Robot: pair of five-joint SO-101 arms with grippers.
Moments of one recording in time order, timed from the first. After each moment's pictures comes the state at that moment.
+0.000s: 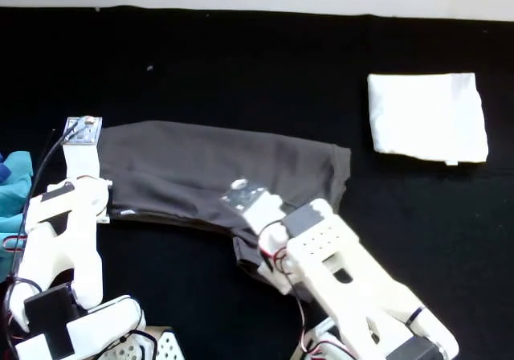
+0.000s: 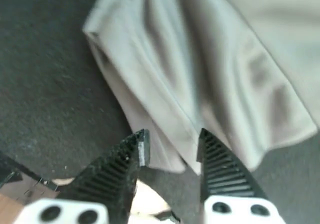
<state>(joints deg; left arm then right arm) -31.8 -9.0 56.3 27.0 -25.0 -41.2 -30.2 54.8 72.1 16.2</state>
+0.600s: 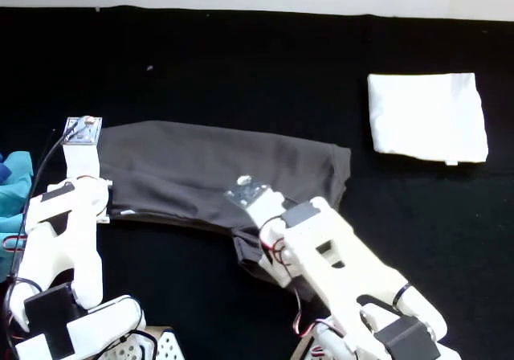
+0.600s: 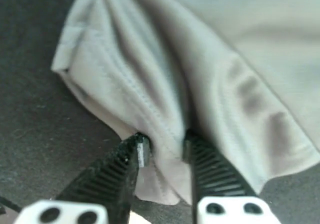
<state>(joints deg) -31.8 -9.0 56.3 27.0 -25.0 -36.8 -22.2 56.2 63.3 16.2</state>
